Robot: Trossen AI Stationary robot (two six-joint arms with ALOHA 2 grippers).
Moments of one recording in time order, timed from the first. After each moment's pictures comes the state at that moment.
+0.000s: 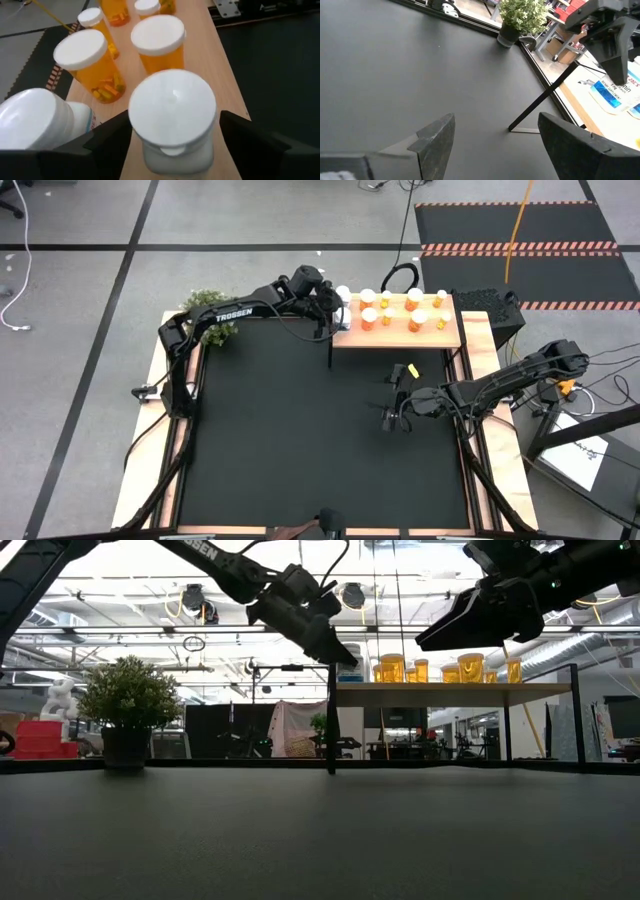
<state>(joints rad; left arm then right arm) 0.55 1.95 1.62 -0.28 0.44 0.50 0.26 1.10 0.43 0.26 0.57 -0.19</state>
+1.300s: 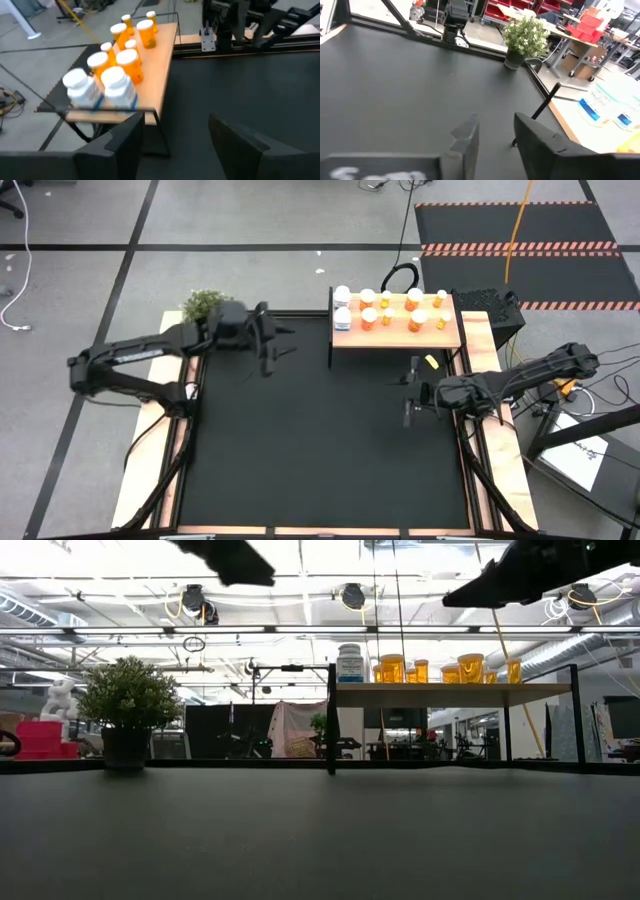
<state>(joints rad) 0.31 1.18 1.10 -0.31 0.10 0.24 0.26 0.78 0.43 0.06 0.47 -0.17</state>
